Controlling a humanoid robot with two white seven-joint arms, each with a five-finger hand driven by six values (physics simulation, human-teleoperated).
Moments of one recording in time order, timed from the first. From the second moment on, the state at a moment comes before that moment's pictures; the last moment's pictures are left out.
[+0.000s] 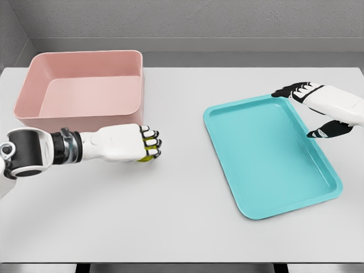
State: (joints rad) left arm -0.58 0.74 -0.72 -1.77 -0.85 -0.61 -0.44; right arm -0.23 -0.86 0.10 -1.74 0.23 -0.39 0.61
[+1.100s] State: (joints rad) left arm -0.74 0.66 -0.48 -1.21 -0.78 -0.61 -0.44; right arm -0.23 -0.87 0.10 -1.74 0.23 -0.39 0.61
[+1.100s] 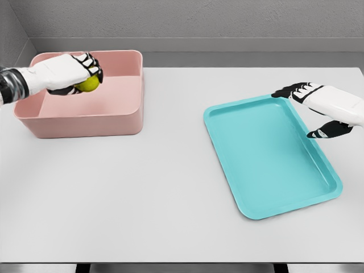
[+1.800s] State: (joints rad) left arm -0.68 0.85 -0.51 -1.37 -0.39 -0.61 -0.43; right arm -0.23 -0.87 0.10 -1.74 0.23 -0.39 0.61
